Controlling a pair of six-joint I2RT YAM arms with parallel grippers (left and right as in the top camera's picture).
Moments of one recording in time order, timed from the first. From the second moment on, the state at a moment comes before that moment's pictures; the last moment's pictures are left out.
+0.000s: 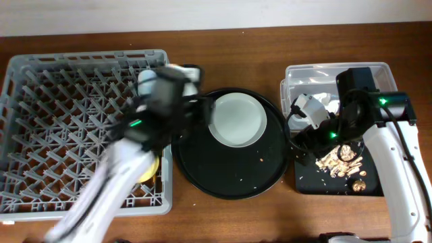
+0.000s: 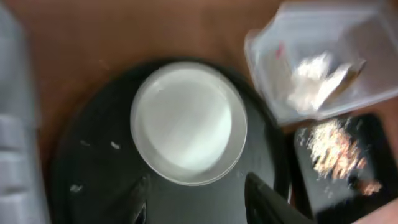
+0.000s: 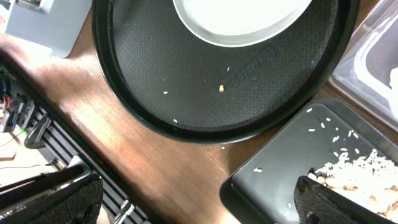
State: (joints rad) left arm -0.48 1.45 1.32 -0.68 0.14 -0.36; right arm 0.01 1.42 1.38 -1.42 -0.45 -0.56
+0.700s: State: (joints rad) left arm -0.53 2.03 1.32 -0.44 -0.05 -0.42; right arm 0.01 1.42 1.38 -1.42 -0.45 -0.56
